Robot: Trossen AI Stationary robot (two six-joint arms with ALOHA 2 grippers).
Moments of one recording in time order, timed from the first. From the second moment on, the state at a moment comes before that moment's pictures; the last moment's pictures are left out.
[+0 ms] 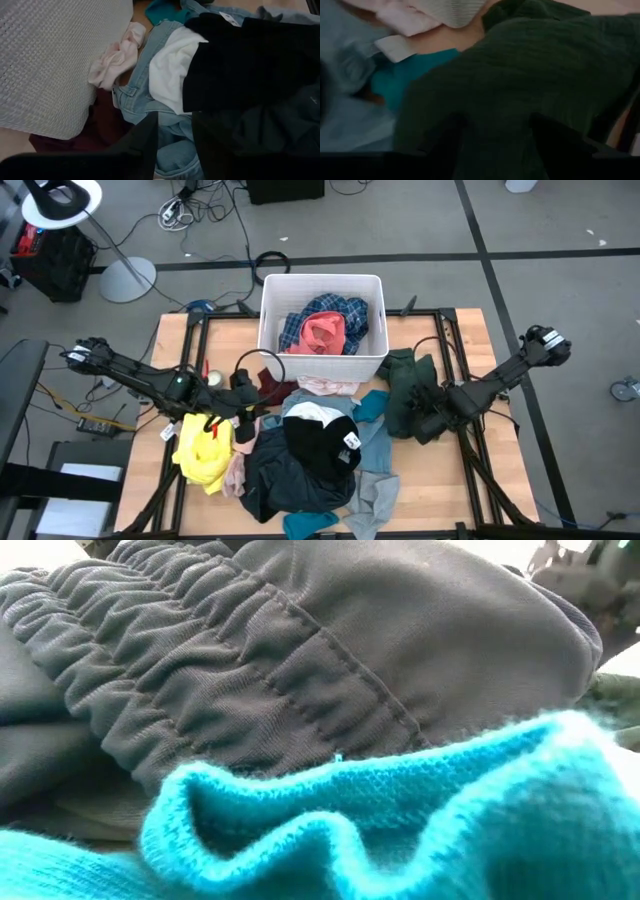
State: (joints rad) left arm -0.34 1.00 0.80 -0.56 -0.38 -0.39; right arm 0.52 1.21 0.86 -1.20 0.58 1.58
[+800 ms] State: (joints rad) left arm -0.34 1.00 0.81 -0.29 -0.37 -0.37; right arm 0.41 1.21 0.67 -0.86 0.58 1.47
